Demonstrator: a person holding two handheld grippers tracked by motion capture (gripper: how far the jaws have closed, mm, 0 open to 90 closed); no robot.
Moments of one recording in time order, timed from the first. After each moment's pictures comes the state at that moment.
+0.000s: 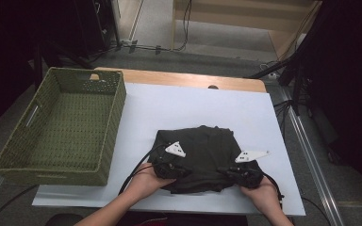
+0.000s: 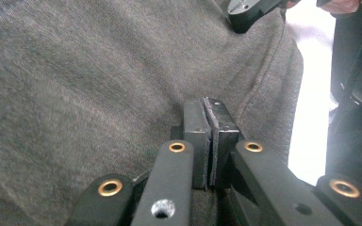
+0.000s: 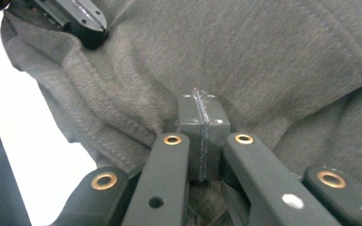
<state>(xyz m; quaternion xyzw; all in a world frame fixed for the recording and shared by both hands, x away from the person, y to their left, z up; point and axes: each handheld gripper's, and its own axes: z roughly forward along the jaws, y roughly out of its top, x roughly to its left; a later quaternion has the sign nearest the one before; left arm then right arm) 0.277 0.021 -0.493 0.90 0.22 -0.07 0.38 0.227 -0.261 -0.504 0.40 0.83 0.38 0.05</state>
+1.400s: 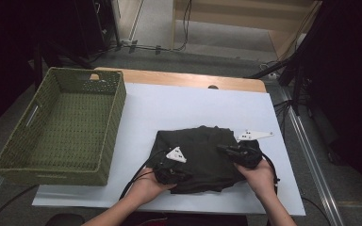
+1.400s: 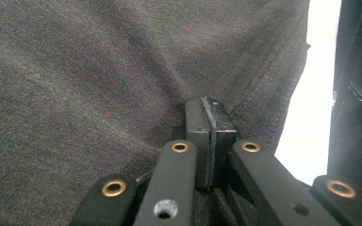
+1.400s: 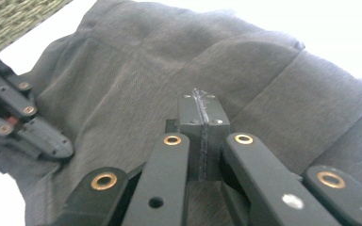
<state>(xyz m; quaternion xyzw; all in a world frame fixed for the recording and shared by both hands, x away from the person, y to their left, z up) 0.267 0.020 -0.502 0.90 0.22 -0.06 0.38 0.270 -0.258 -0.471 0.44 0.79 0.42 0.09</state>
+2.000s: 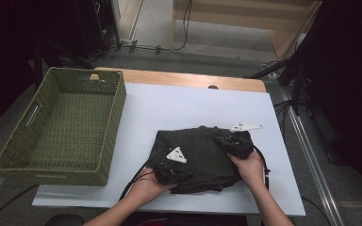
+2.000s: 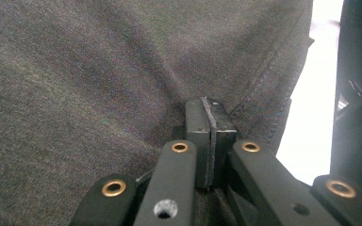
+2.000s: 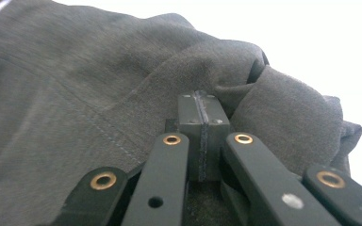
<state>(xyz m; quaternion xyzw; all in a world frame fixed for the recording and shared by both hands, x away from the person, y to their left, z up) 0.266 0.019 -0.502 0.90 0.22 -0.06 0.38 0.307 -0.249 -0.494 0.48 0.77 0.39 0.12</state>
